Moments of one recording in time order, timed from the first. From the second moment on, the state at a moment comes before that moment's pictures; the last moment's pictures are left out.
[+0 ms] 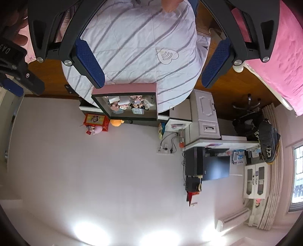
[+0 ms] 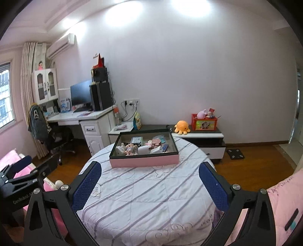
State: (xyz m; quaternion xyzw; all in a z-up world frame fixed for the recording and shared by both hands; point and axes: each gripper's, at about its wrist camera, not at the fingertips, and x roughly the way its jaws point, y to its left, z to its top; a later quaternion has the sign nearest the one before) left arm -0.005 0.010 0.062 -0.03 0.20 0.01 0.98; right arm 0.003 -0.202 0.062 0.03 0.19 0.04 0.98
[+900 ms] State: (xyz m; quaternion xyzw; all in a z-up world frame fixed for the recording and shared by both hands) left arm -0.058 -0.010 0.067 0.00 0.16 0.00 0.99; right arm -0.048 -0.200 0.064 0.04 0.16 0.03 0.98
